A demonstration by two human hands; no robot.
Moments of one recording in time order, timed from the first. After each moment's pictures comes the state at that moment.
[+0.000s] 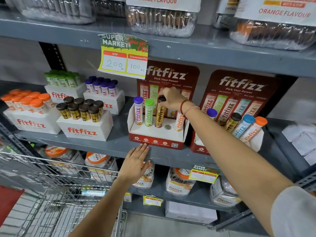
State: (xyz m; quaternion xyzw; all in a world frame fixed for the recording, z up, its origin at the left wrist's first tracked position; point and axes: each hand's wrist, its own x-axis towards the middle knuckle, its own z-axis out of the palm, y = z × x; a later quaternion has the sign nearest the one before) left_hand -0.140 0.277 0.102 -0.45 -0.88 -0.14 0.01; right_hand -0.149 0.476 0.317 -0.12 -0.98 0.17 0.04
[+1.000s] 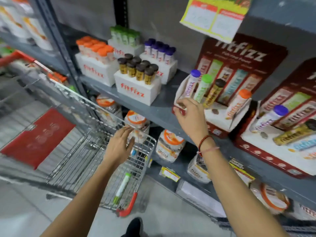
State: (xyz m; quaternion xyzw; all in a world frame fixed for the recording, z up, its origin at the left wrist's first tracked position) left_hand -0.112 0.120 0.098 -0.21 -0.94 -0.28 0.05; right_hand -0.097 0.353 0.225 -0.02 -0.94 0.25 0.22
